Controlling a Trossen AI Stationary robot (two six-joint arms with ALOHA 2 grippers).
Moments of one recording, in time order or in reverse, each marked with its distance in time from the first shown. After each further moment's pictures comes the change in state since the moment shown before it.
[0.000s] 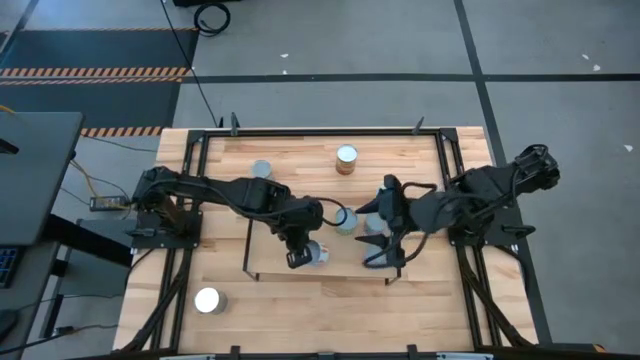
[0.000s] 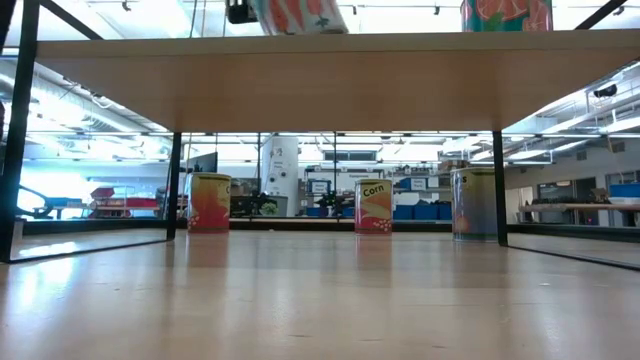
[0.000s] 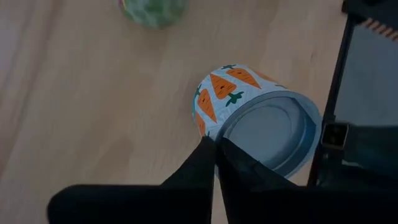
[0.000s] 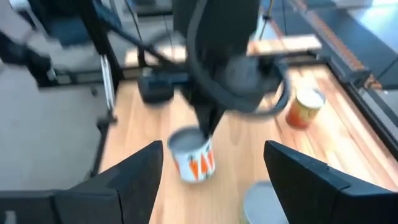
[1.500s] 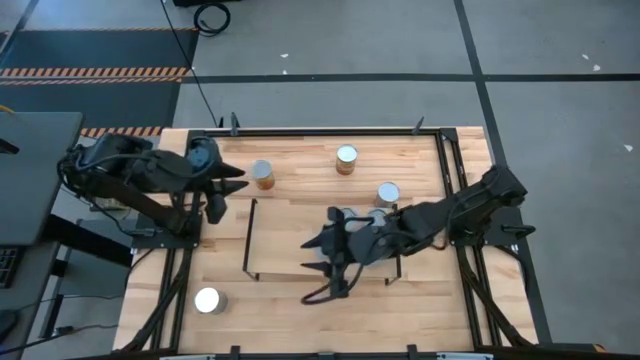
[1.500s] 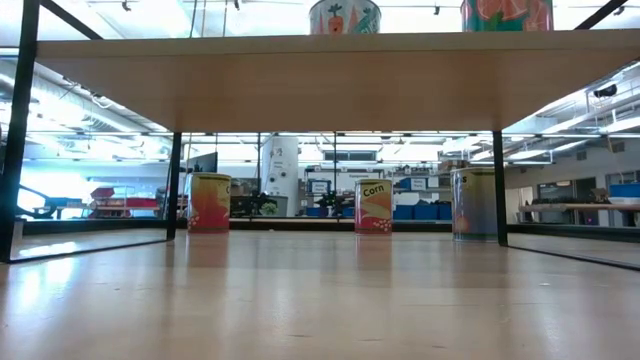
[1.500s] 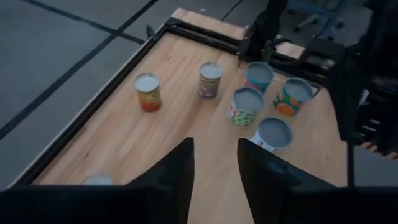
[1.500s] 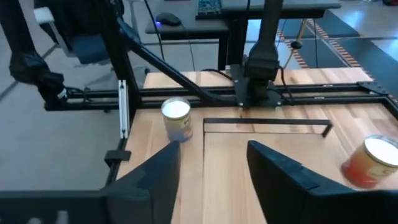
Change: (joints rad) left arm -0.125 -0.524 0.080 -0.180 -0.563 -0.044; right arm -0.039 0.329 0.060 0.431 -0.055 -0.104
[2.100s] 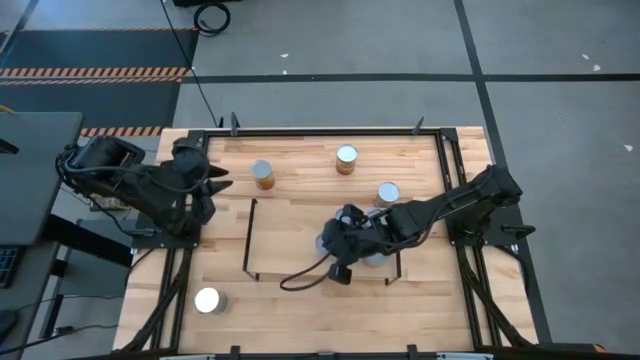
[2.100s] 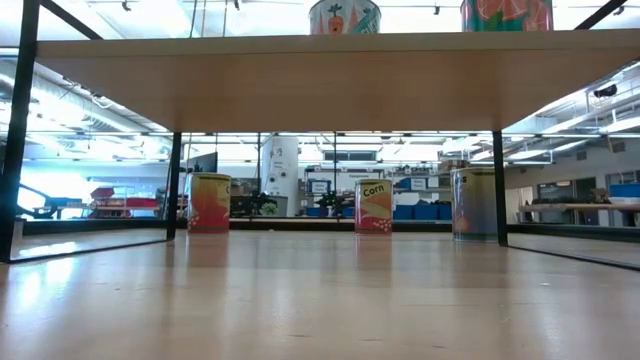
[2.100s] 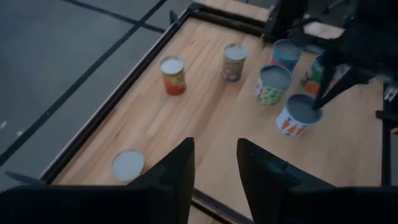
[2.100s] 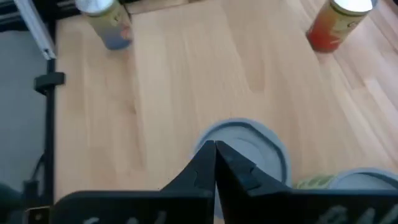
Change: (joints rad) left arm -0.098 -0.026 -0.001 -0.179 -0.122 -0.102; right arm -0.051 0.016 -0.057 -0.387 -0.007 0.301
